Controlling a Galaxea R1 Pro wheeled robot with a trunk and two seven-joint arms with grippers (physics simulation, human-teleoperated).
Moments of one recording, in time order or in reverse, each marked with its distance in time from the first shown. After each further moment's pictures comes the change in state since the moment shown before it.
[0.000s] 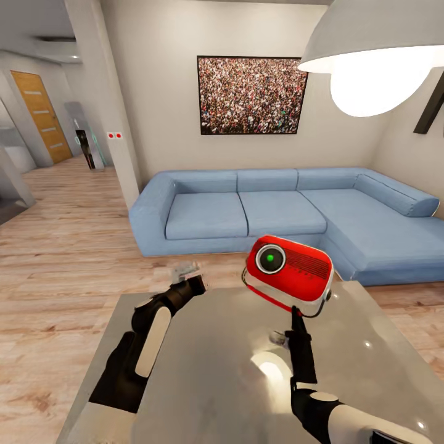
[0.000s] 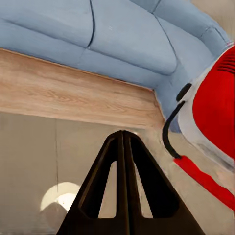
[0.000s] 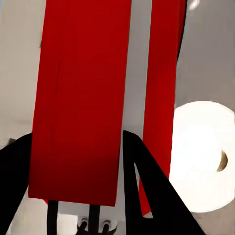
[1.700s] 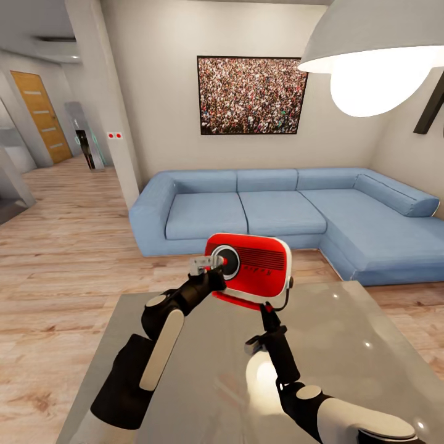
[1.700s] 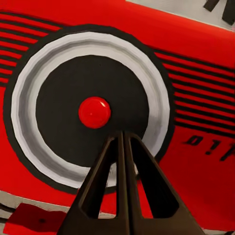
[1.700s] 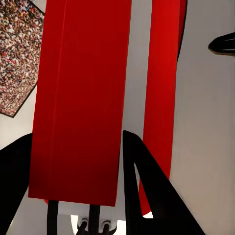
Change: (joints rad) left arm 0.014 0.000 -0.190 -0.177 0.010 0.012 -0.009; right arm -0.032 0.046 0.218 -0.001 0.080 0.126 -0.144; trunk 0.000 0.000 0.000
